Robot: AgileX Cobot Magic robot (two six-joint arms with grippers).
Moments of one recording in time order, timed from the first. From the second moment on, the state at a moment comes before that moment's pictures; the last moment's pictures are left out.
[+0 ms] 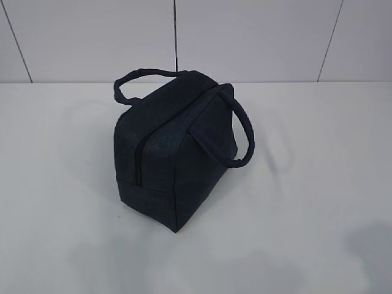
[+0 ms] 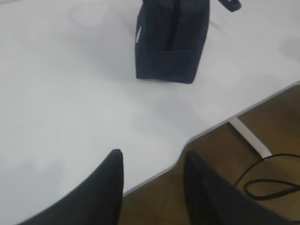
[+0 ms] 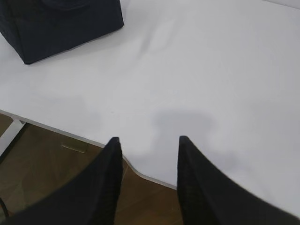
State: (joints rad) left arm -0.44 0.01 -0.53 -0.11 1.12 0.02; right arm 0.19 -0.02 -0.50 0.01 1.15 -0.13
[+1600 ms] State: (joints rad) left arm -0.09 0.01 -0.52 -0.06 1.10 0.00; right arm -0.06 -0.02 -0.50 0.03 1.15 -0.13
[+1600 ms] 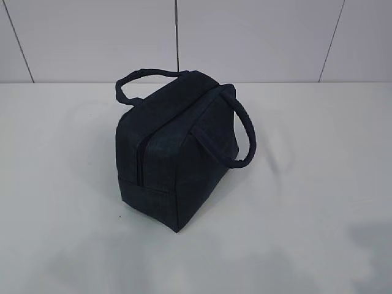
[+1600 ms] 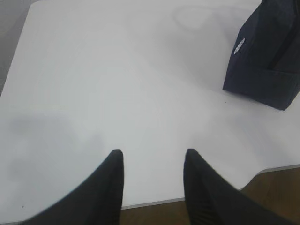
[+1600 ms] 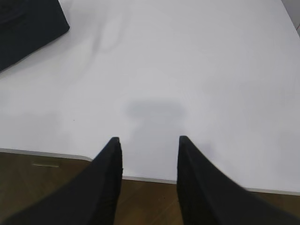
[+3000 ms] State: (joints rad) left arm -0.03 0.01 -0.52 -0.06 1.10 0.00; right arm -0.06 -0.02 -0.50 0.03 1.15 -0.13
